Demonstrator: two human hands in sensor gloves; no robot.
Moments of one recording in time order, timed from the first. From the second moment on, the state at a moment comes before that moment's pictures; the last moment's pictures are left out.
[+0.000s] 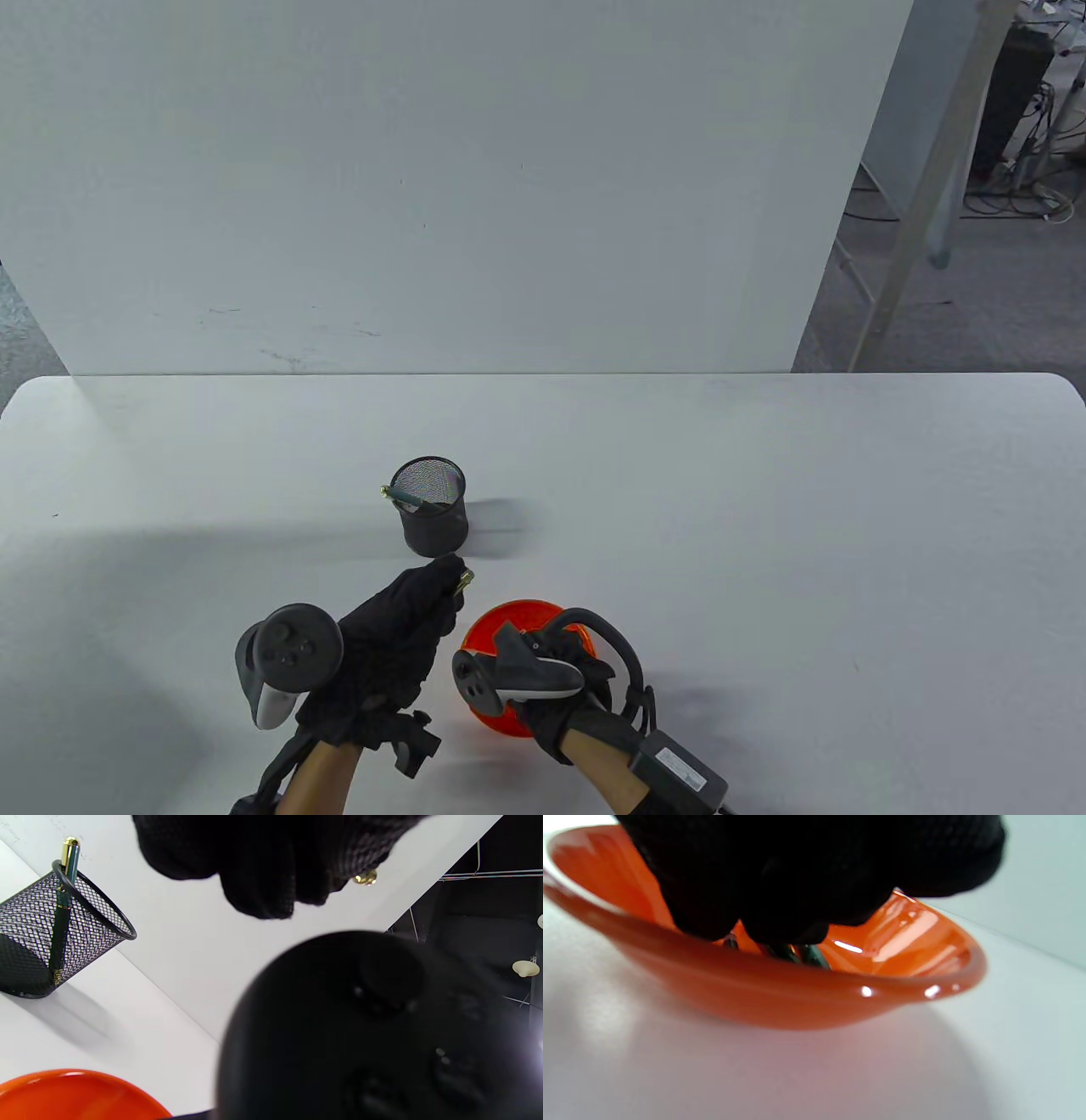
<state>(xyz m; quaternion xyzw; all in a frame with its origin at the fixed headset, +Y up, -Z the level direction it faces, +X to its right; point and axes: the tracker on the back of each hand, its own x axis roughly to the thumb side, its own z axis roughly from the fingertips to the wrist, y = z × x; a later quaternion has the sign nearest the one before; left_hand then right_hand) -0.214 -0.647 -0.344 0.12 -0.22 0.45 0.85 -0.042 -0.717 -0.360 -0.29 -0.08 -0.94 0.17</state>
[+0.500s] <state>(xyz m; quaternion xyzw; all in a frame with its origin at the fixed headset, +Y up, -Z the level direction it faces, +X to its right) -0.216 -0.649 -0.345 0.12 -0.21 0.46 0.86 -0.046 -0.722 -0.359 -0.29 -0.08 -0.93 0.20</state>
